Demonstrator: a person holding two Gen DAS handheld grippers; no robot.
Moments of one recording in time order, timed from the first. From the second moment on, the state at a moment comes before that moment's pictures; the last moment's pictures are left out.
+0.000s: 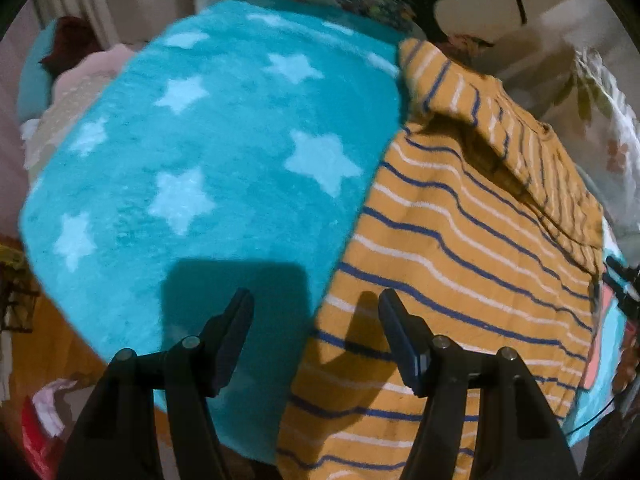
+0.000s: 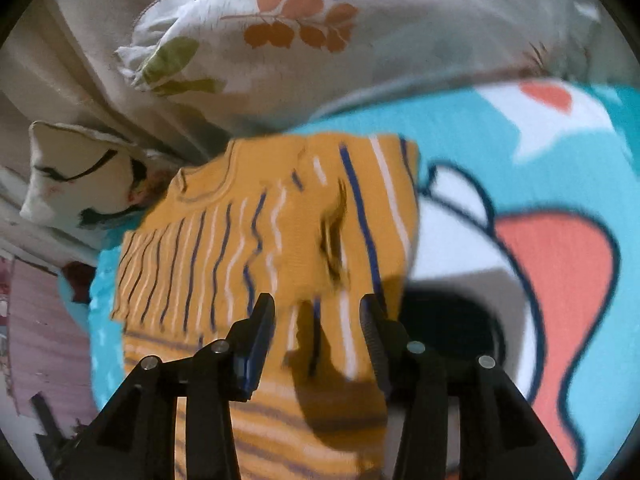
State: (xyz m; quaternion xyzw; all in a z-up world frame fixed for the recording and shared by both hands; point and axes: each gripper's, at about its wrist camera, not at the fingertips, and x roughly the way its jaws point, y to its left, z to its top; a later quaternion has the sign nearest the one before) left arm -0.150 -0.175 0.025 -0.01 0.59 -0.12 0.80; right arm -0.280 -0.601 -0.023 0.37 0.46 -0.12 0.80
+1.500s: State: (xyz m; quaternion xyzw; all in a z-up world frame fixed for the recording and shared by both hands) left arm -0.244 -0.133 -0.004 -0.11 0.63 -0.28 0.71; right arm -0.458 -0.424 -0.086 0.55 0.43 -0.08 0.72
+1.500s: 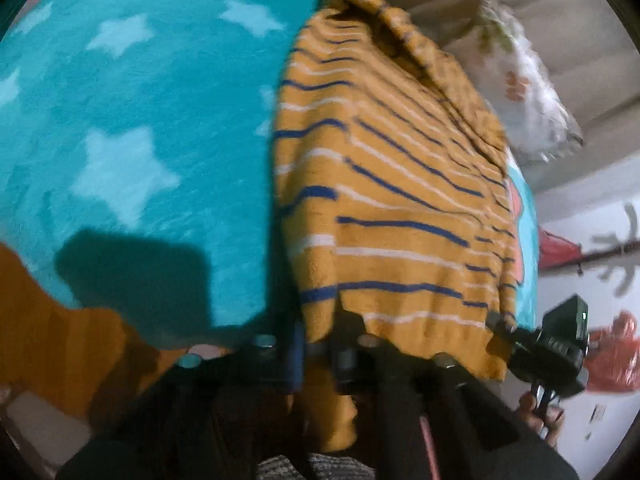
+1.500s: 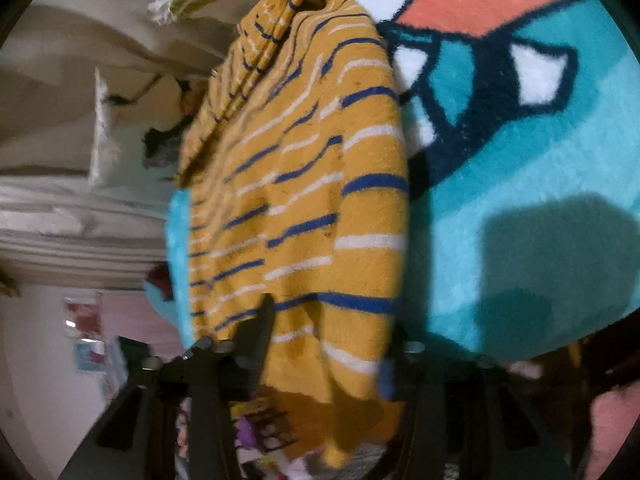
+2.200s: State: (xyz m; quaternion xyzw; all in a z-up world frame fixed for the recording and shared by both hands) left arm -0.330 -0.080 0.018 -0.14 0.63 -0.23 0.73; right arm -0.567 -0.411 -0.065 0.52 0.45 -0.03 0.73
